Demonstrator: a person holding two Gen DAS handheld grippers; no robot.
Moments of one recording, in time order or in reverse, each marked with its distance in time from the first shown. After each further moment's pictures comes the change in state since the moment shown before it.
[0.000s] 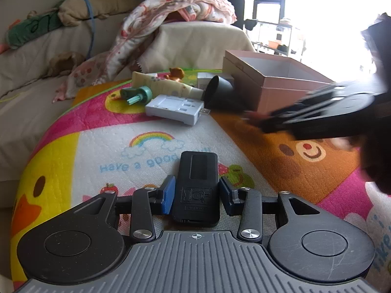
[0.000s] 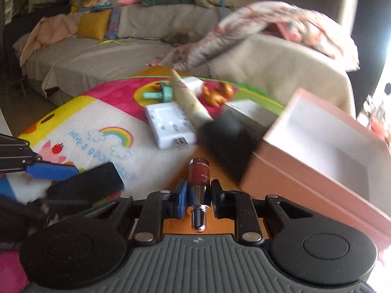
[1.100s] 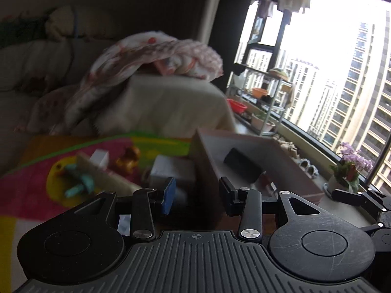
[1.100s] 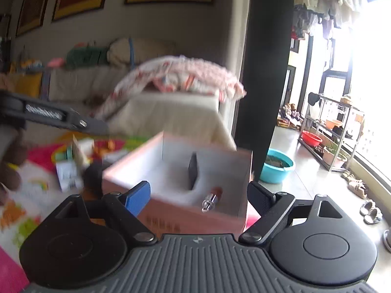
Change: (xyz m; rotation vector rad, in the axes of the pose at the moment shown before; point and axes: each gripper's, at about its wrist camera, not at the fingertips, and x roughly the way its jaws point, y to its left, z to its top) left arm 0.067 -0.012 0.105 -0.177 -0.157 -0.139; right arm -0.087 -0.097 -0.051 0.151 -0.247 -0.310
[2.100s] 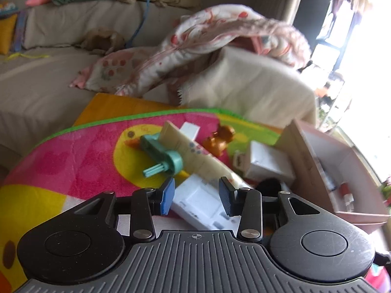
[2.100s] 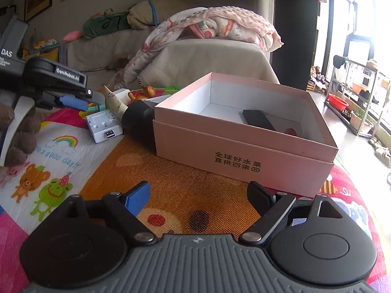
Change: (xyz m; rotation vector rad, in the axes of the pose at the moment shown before) left arm 0.023 0.069 0.016 -0.172 0.094 0.258; right arm 0.029 0.054 -0.027 0.049 0.148 0.127
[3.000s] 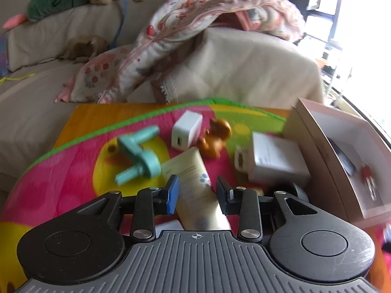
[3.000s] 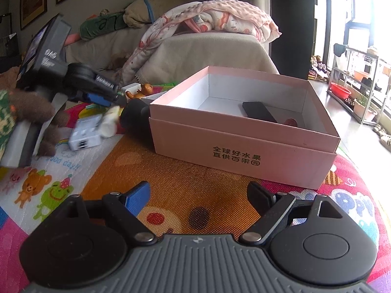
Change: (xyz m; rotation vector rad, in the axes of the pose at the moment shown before) left arm 0.030 -0.016 0.008 0.152 0.056 -0.003; right arm 0.004 -0.007 0.000 0.039 0.024 0.031
